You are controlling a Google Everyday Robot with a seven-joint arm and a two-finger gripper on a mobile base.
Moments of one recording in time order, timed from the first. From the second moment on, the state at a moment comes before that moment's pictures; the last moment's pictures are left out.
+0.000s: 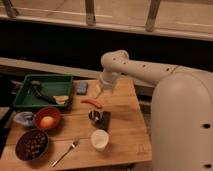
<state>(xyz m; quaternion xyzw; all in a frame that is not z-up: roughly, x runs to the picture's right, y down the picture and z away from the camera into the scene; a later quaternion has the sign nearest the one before) -0.003 0.031 0.828 -0.34 0.07 0.54 0.77</state>
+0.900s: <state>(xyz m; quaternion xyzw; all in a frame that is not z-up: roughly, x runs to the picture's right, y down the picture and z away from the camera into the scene) -0.032 0.039 0.851 -0.33 0.05 0.51 0.79</state>
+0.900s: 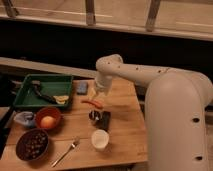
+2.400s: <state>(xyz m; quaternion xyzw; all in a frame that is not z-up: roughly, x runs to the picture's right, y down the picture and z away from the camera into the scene) -0.098 0.070 0.925 -0.37 0.04 0.40 0.84</state>
